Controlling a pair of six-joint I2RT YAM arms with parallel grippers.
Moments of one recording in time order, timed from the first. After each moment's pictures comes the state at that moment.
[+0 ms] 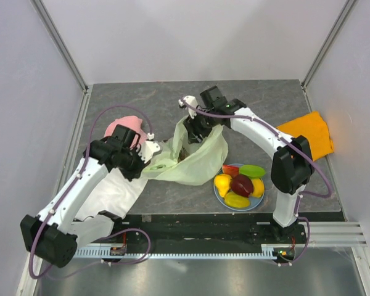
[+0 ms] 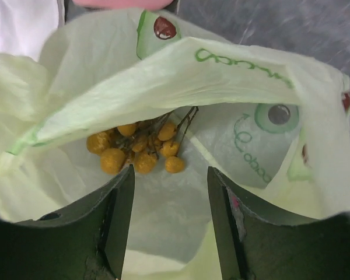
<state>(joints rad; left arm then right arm) -0.39 1.13 1.03 -1.08 0.25 0.51 0.55 1.88 1.68 -0.69 -0.49 -0.27</state>
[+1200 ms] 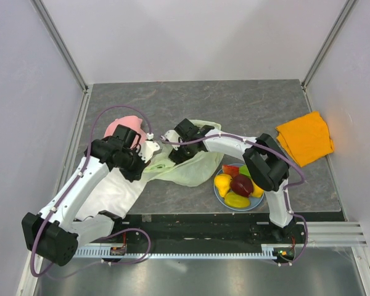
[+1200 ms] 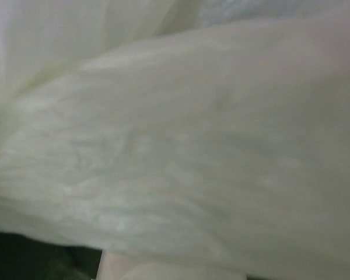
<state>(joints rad) -0.39 1.11 1.01 -1.12 0.24 0.47 0.80 2.05 1.50 -0.60 -0.21 -0.24</state>
